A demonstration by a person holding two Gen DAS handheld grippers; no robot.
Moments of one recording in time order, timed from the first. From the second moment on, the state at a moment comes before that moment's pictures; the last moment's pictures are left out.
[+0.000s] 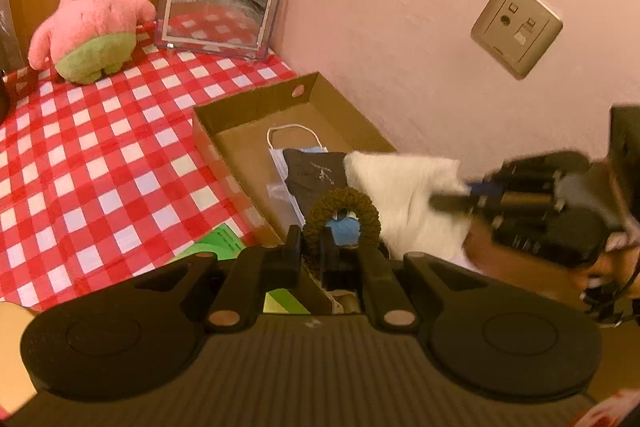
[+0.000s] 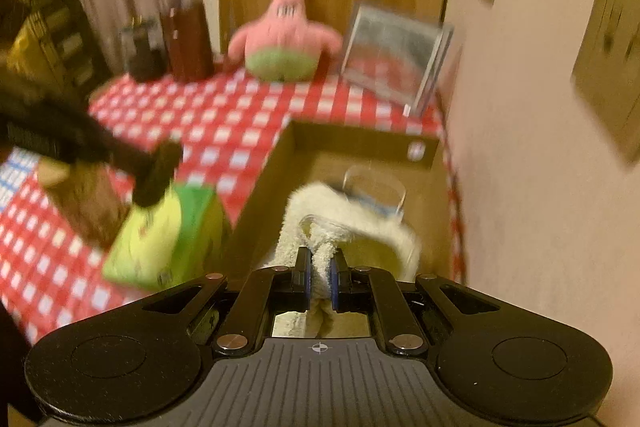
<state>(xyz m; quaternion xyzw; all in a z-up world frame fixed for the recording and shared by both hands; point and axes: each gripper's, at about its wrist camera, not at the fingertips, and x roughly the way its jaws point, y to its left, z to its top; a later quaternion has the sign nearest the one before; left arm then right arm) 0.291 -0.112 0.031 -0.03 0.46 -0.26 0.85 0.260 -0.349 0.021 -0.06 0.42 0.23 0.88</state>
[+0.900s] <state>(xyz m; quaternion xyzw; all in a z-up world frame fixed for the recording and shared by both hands) 0.314 -0.119 -0.005 -0.04 0.49 -0.26 0.83 0.296 -0.295 -0.076 -0.15 0.44 0.25 0.85</state>
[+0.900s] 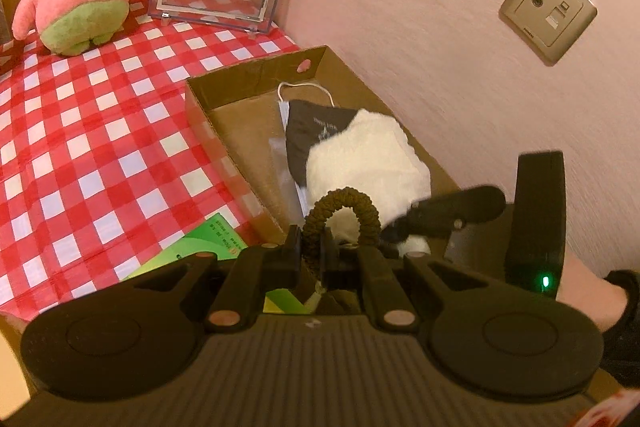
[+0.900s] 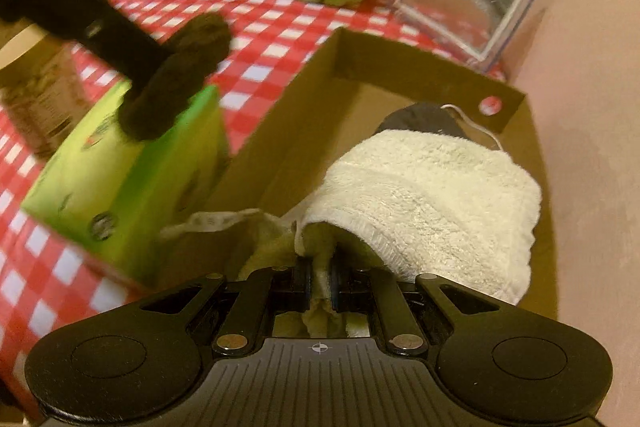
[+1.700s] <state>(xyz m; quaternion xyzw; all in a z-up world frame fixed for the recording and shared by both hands) 0.327 -0.161 -0.032 -0.03 0.52 -0.26 0.82 0.291 -0.364 -0.066 -0.03 0.46 0.21 0.86</state>
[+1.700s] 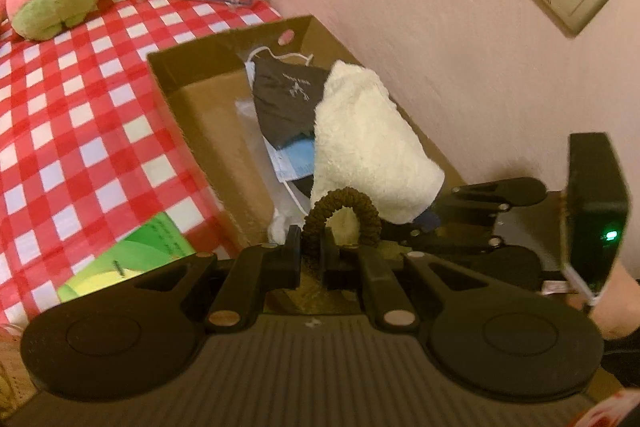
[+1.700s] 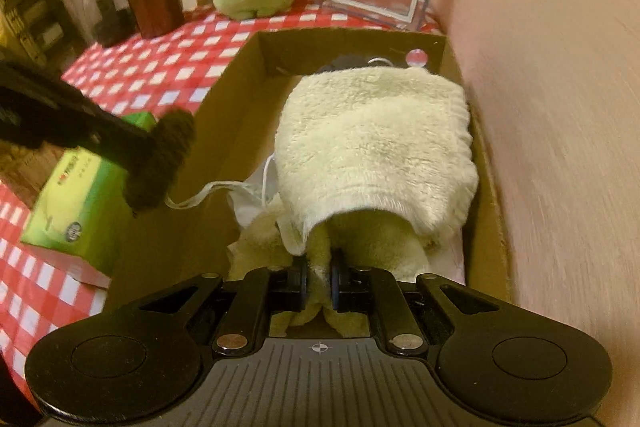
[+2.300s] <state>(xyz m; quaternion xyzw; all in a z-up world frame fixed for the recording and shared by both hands) 0.312 -0.188 -0.035 0.00 0.52 -0.25 0.82 0.247 -0.400 -0.033 0.02 0.43 0.18 0.88</state>
